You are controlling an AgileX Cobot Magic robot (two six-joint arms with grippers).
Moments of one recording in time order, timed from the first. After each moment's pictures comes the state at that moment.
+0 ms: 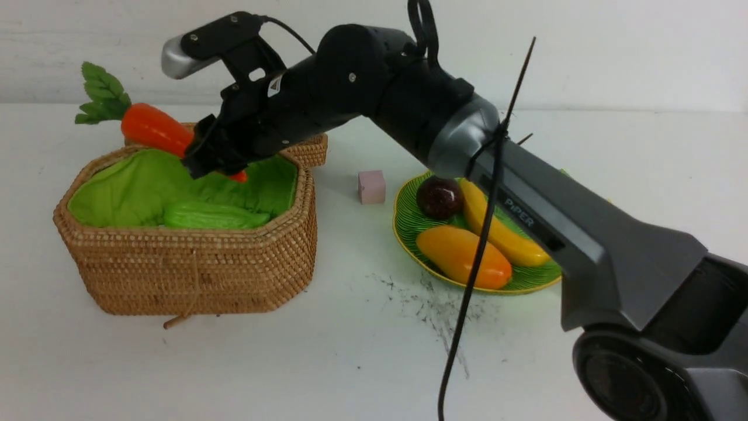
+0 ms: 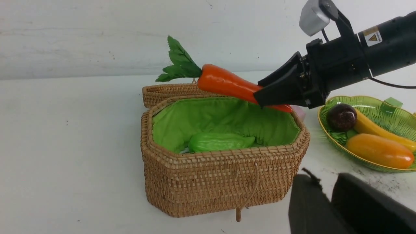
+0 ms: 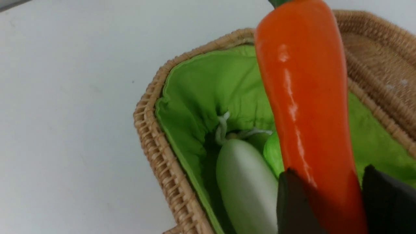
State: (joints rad) right arm 0.71 2.43 -2.58 0.42 0.81 -0.44; left arm -0.74 0.28 -0.77 0.63 0.91 -0.65
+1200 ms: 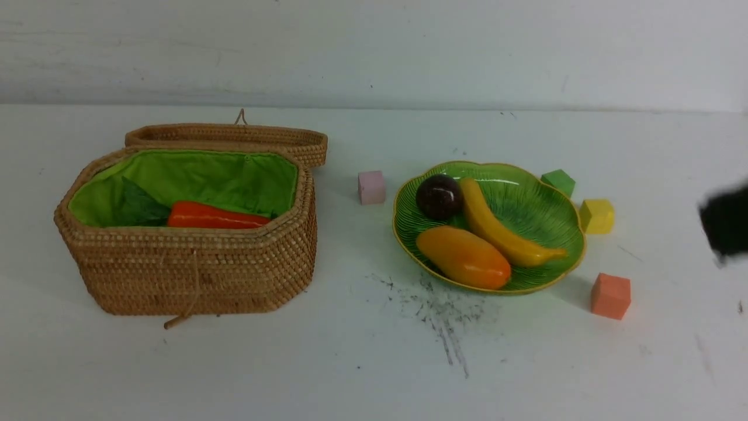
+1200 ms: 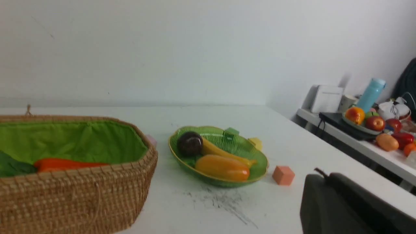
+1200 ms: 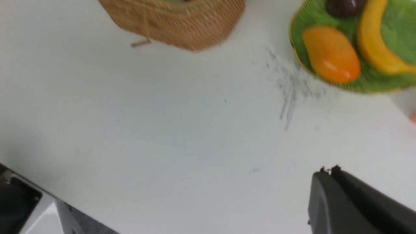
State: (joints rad) right arm 0.71 0.97 -1.36 0.02 1.27 0.31; left arm -0.74 -0.02 -0.47 0.19 0.56 -0.46
